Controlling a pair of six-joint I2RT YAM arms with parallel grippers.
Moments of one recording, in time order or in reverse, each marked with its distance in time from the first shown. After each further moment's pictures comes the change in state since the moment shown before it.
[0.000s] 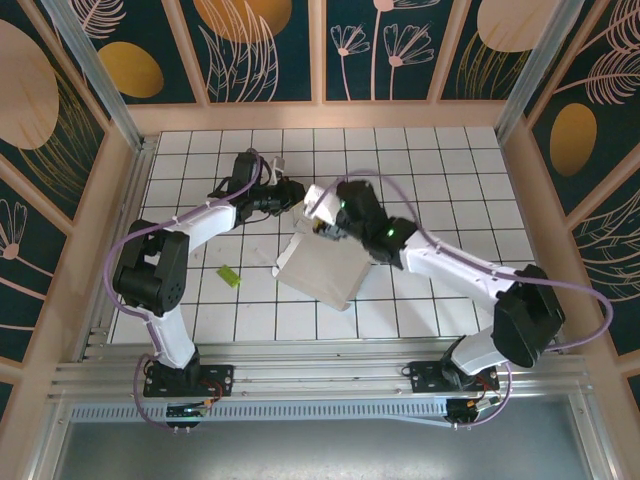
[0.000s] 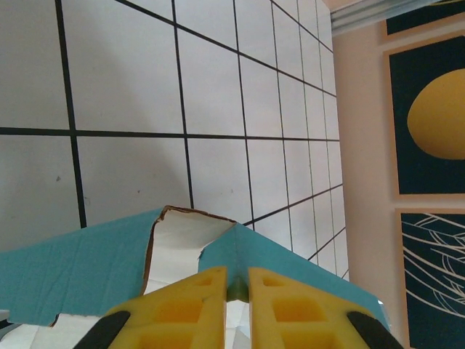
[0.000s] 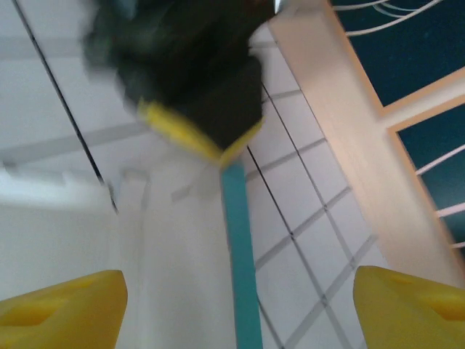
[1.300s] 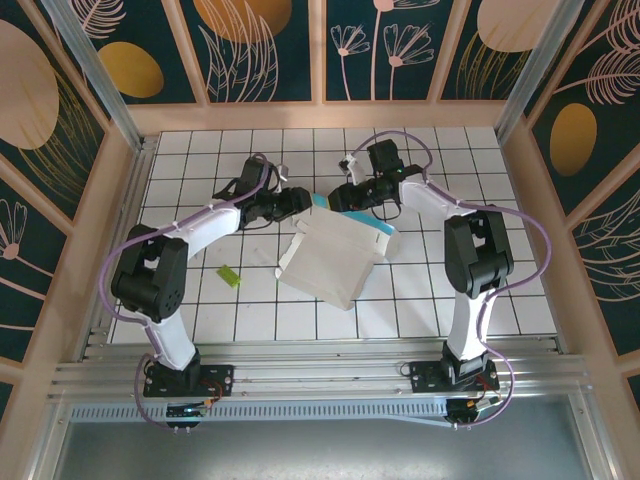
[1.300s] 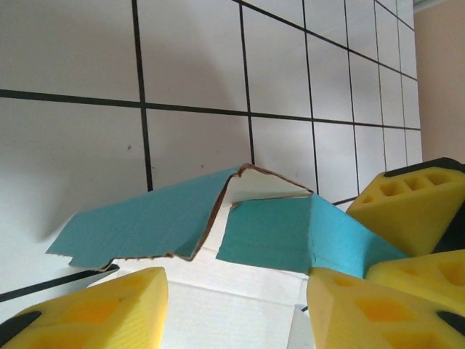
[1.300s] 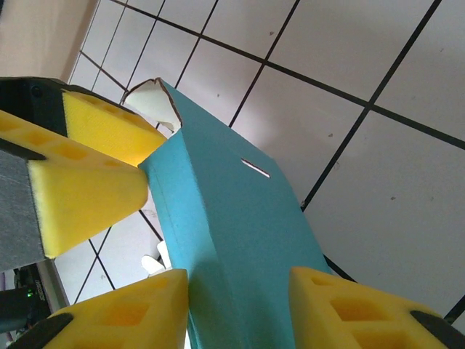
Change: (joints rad) left arm -0.050 -0.059 -0.003 -0.184 -0.203 0.108; right arm -0.376 0.478 0.325 -0.309 -0.840 0.664
